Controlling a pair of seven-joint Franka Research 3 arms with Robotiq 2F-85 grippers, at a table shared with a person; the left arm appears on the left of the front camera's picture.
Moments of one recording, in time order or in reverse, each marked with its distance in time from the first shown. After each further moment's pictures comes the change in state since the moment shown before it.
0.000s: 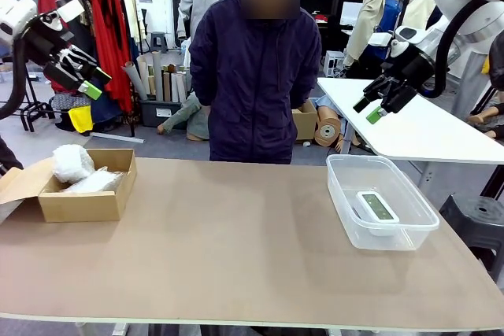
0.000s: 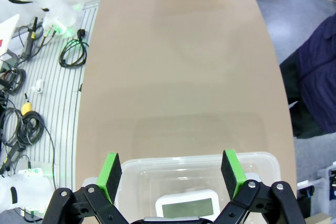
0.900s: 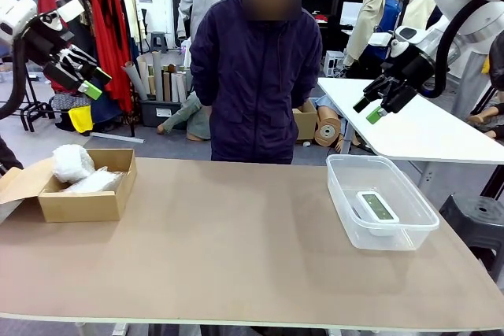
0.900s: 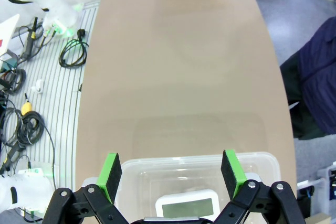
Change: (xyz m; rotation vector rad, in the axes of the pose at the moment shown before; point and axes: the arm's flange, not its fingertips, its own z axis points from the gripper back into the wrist) left arm 0.000 0.000 0.000 0.000 0.000 0.000; right arm 0.000 0.000 0.000 0.000 0.000 0.000
